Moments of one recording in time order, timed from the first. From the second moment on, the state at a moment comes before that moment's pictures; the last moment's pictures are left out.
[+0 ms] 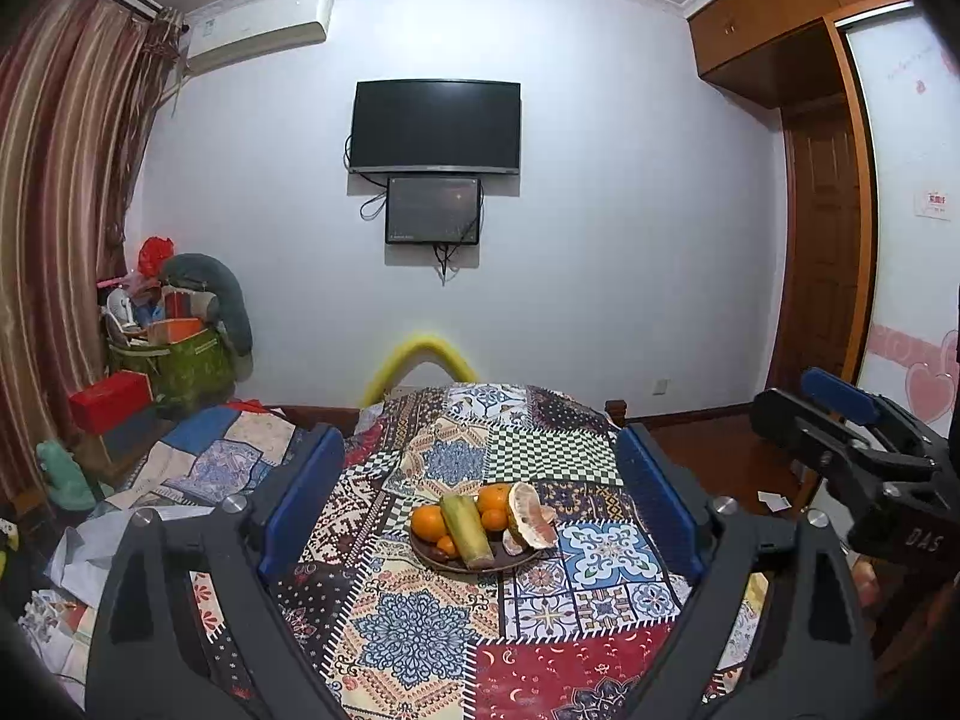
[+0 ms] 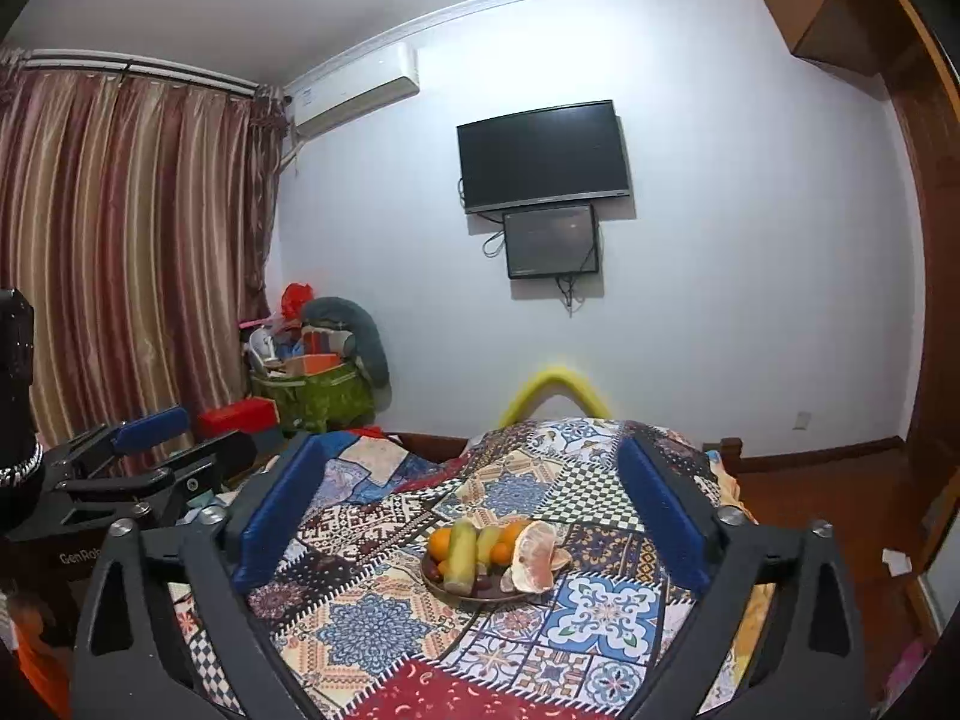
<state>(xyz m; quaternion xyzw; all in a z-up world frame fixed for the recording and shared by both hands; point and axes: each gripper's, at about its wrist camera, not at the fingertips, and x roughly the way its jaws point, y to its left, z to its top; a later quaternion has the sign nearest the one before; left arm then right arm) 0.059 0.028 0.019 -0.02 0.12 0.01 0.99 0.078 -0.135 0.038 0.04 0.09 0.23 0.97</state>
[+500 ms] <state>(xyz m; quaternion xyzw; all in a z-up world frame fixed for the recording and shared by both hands) 0.054 0.025 0.016 -0.01 0.12 0.00 0.99 0.070 -0.137 0.036 0.03 0.09 0.22 0.97</state>
